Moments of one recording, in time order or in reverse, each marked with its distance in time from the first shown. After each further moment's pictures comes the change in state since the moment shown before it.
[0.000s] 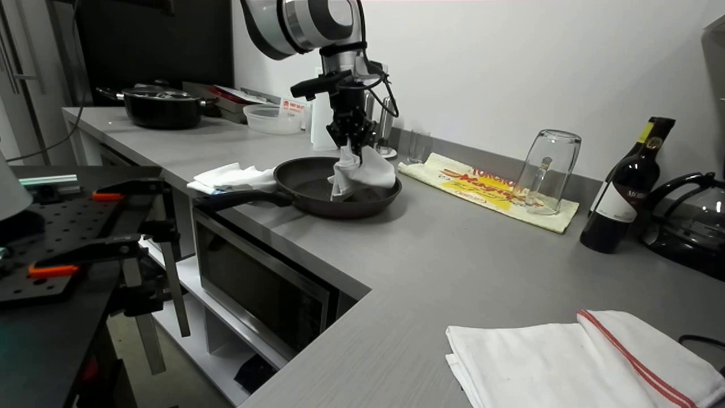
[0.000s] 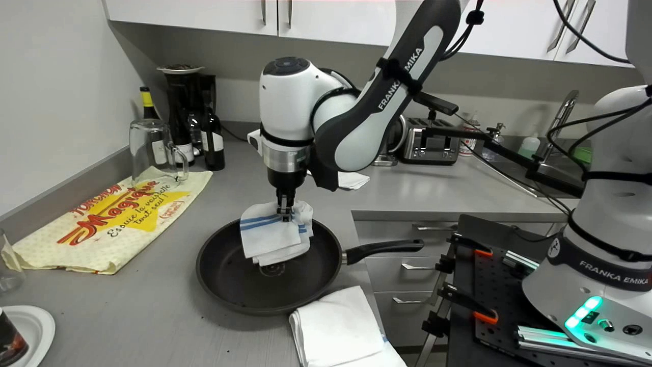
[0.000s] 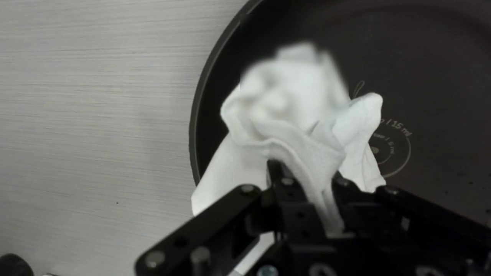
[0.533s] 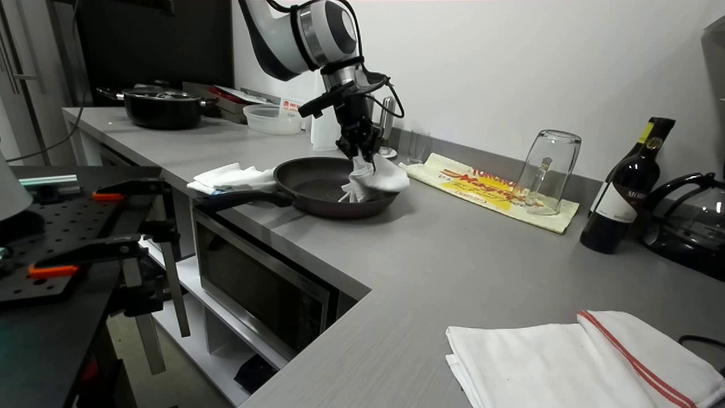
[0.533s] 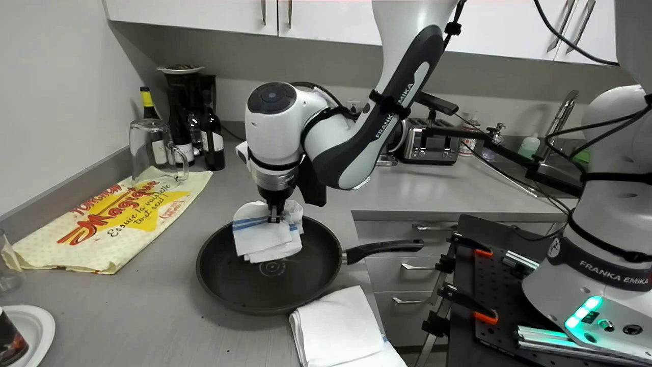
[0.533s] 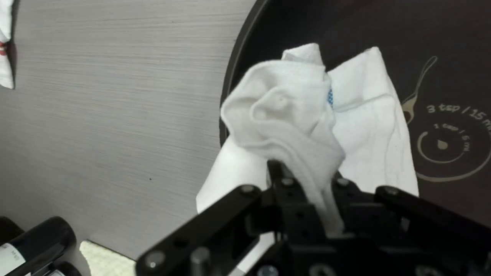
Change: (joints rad) arm 0.098 0.107 -0.091 0.100 -0.291 -0.010 0.266
